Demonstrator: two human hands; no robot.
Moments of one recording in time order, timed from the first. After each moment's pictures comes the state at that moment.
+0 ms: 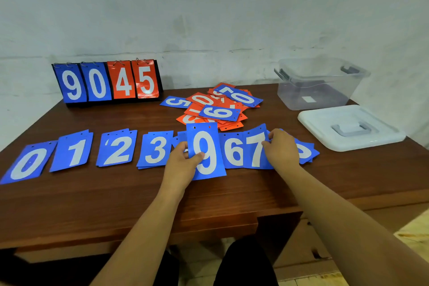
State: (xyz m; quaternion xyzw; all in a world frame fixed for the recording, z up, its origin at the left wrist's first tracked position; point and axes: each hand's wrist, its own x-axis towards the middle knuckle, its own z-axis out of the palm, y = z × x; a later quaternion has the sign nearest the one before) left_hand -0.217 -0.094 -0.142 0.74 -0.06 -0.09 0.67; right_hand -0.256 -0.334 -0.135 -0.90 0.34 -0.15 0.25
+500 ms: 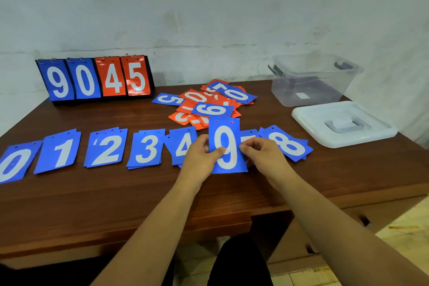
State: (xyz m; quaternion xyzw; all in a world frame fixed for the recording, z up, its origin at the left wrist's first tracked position) left_hand -0.224 -0.144 -0.135 0.75 -0.12 -0.14 0.63; right_hand -0.287 -0.302 -0.128 -0.79 0.23 -0.10 0.56
